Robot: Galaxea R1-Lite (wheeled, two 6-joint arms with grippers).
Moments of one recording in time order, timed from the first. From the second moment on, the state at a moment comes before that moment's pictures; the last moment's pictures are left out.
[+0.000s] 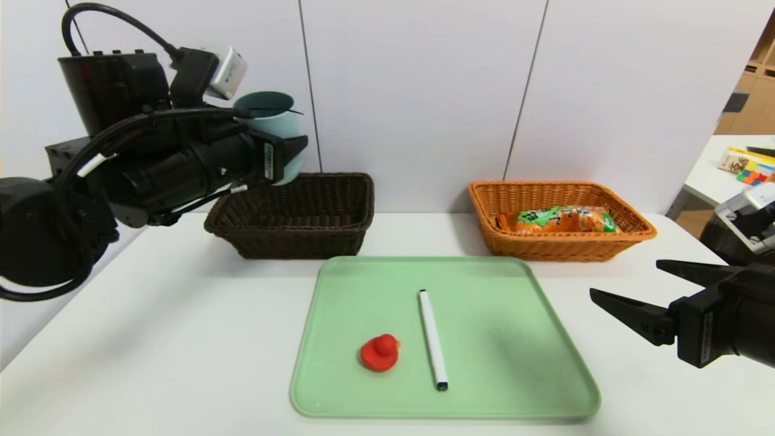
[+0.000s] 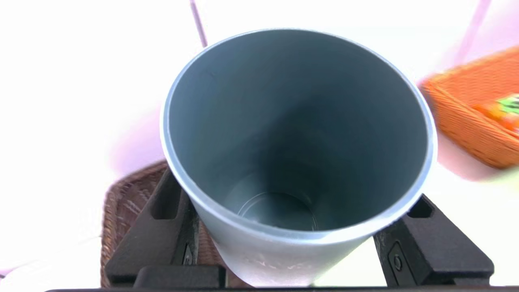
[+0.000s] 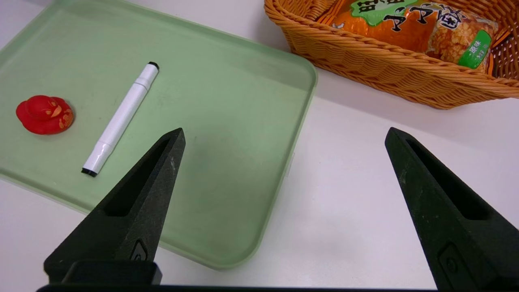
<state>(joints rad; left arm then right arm) -0.37 1.66 -1.12 -0.56 0.03 0.15 0.40 1.13 -0.58 -0.17 -0.09 -0.05</state>
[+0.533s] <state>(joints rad) -0.28 1.88 -1.30 -0.43 0.01 0.14 0.40 1.13 -0.58 -0.17 -0.09 -0.05</state>
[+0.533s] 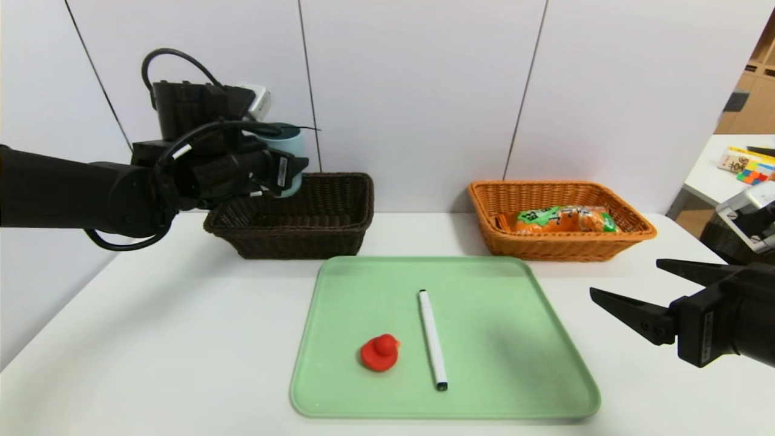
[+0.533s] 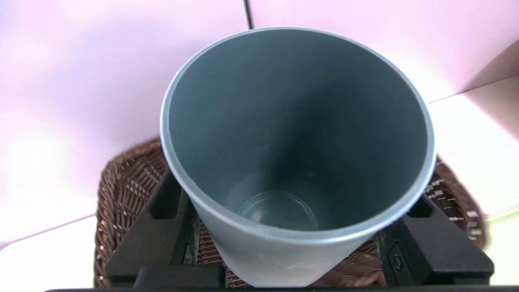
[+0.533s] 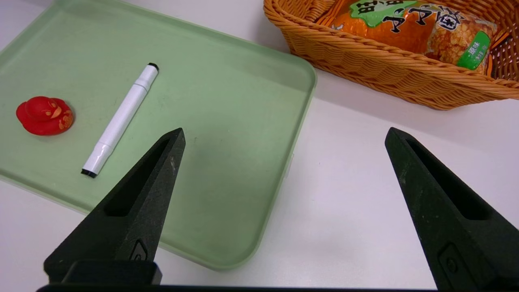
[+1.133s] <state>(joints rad) -0.23 2.03 -1.32 -0.44 0.00 0.17 0.40 1.13 -0.58 -0.17 -0.09 -0.05</state>
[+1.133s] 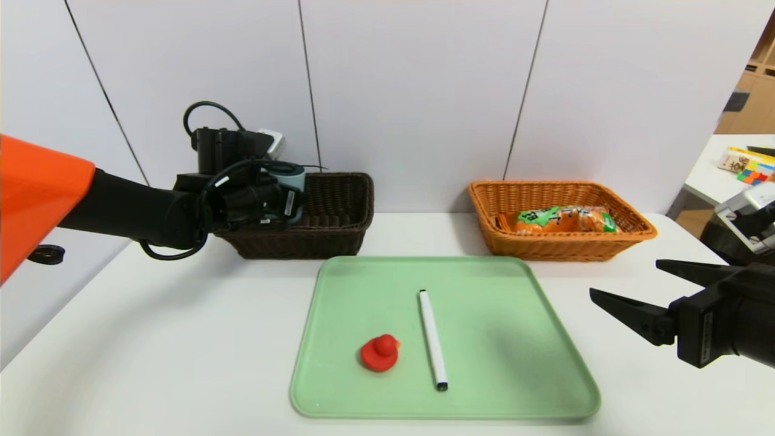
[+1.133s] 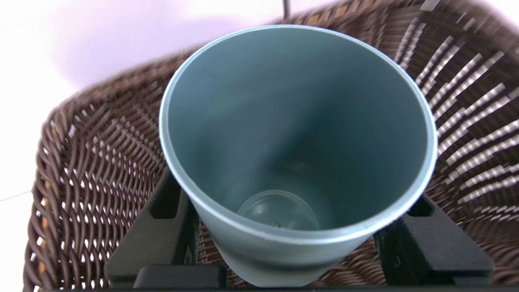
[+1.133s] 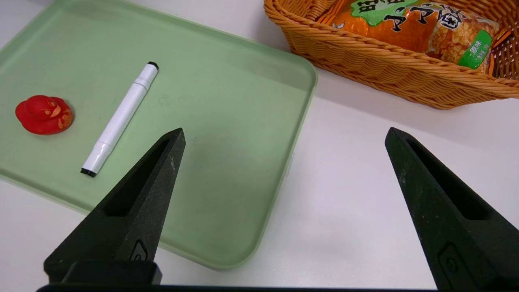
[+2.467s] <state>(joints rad) -0.20 2.05 -1.35 -0.44 -0.02 0.26 0.41 1.13 -0.57 -0.17 -0.09 -0.05</state>
